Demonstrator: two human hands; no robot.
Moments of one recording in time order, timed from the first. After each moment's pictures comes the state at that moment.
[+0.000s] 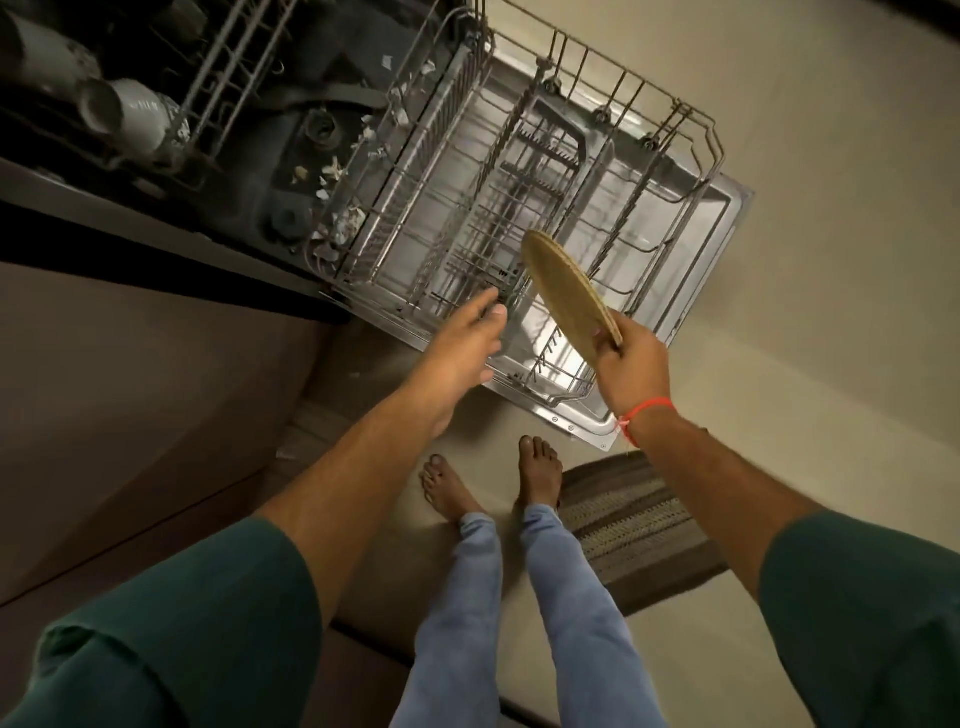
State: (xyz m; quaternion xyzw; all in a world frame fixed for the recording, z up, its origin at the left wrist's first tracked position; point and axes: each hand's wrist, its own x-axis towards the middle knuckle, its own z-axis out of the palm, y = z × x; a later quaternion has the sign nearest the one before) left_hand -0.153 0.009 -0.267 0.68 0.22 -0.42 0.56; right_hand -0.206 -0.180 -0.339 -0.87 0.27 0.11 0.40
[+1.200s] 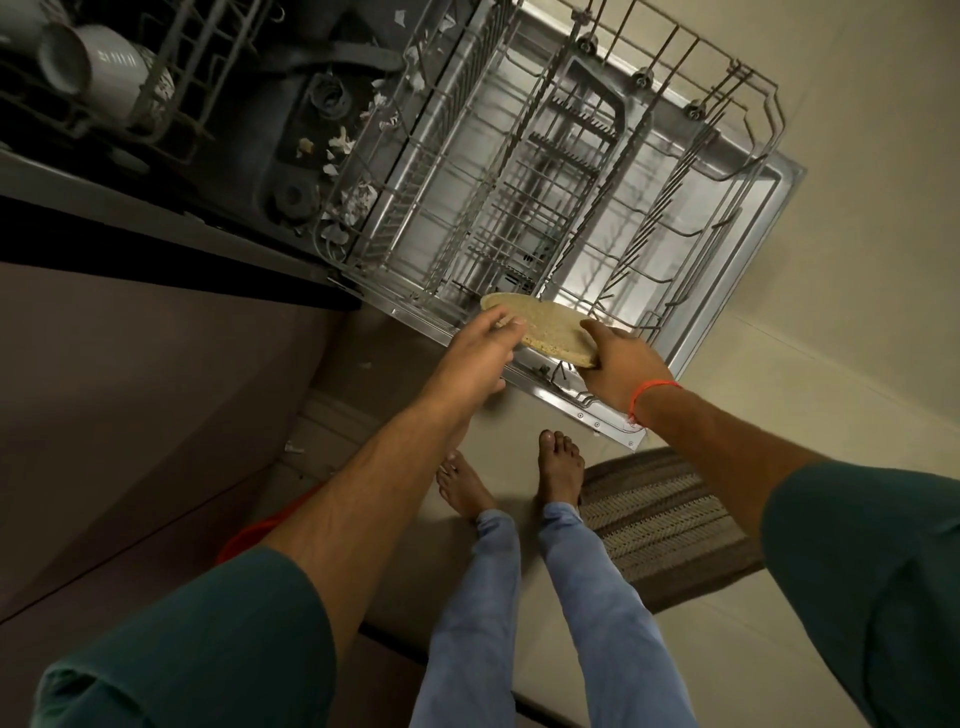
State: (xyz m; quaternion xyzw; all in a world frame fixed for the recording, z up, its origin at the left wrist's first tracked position) left_hand -0.153 0.030 -0.317 0.67 0.26 -0.43 0.54; right_hand -0.189 -0.166 -0.417 -0.91 0.08 0.37 0.19
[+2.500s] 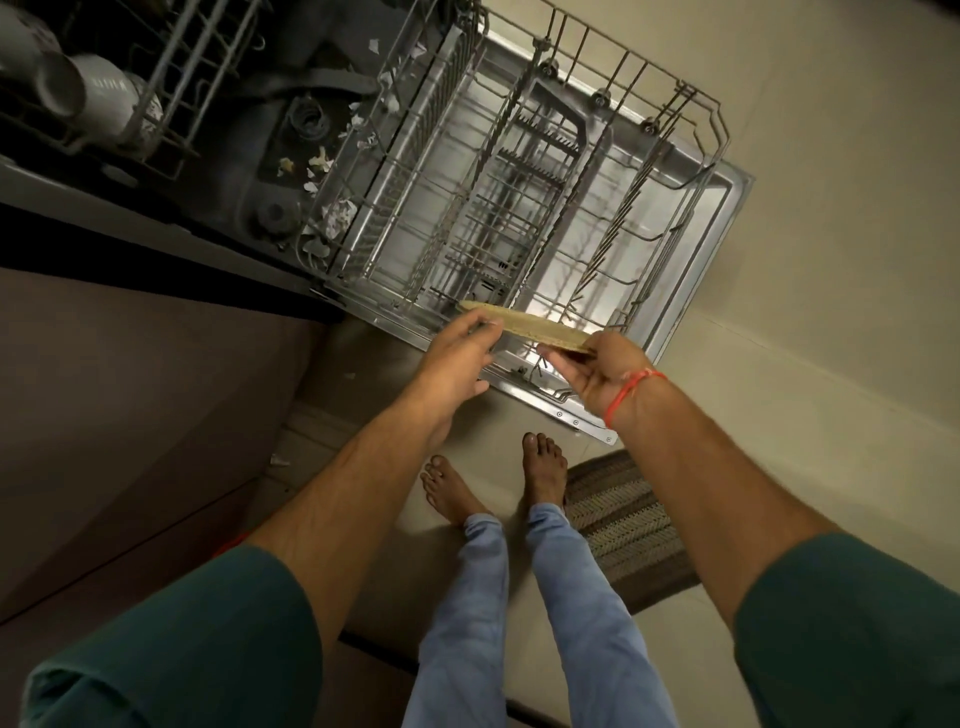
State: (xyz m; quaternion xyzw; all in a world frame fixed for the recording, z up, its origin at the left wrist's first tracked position) left_hand -0.162 0.025 -0.297 0.65 0.27 -0.43 0.56; right_hand -0.188 -0.144 -0.344 -0.31 0.61 0.19 0.70
